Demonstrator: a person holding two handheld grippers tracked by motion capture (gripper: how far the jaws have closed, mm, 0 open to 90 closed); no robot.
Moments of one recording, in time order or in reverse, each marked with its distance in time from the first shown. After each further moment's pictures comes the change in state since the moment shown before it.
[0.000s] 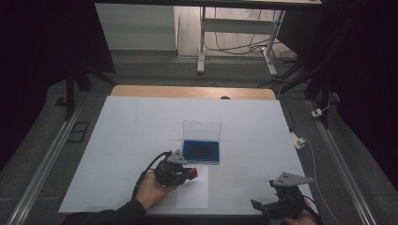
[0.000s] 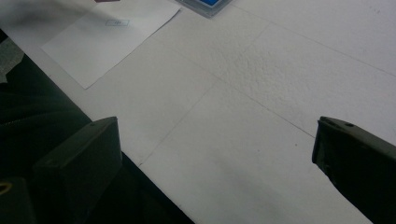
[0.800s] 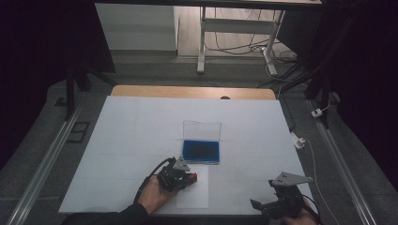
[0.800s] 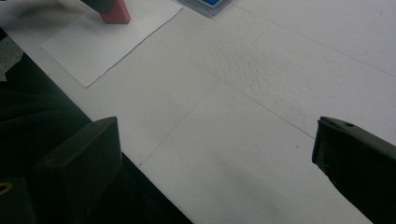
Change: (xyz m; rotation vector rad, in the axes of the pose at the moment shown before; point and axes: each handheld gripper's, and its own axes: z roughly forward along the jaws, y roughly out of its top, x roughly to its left) left arm -0.004 -0.013 0.022 0.068 0.039 -0.002; right arm 0.000 0.001 0.002 0.006 0.002 -0.003
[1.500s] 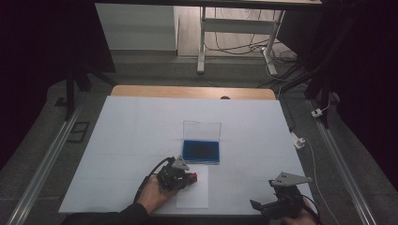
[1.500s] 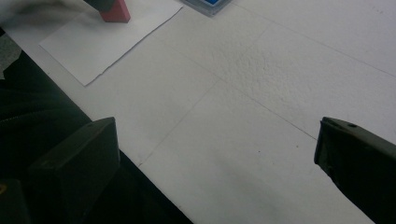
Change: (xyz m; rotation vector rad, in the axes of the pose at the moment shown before) left arm 0.006 -0.002 0.001 -0.009 -0.037 -0.035; right arm 0.001 0.000 0.000 0.006 -0.005 -0.005
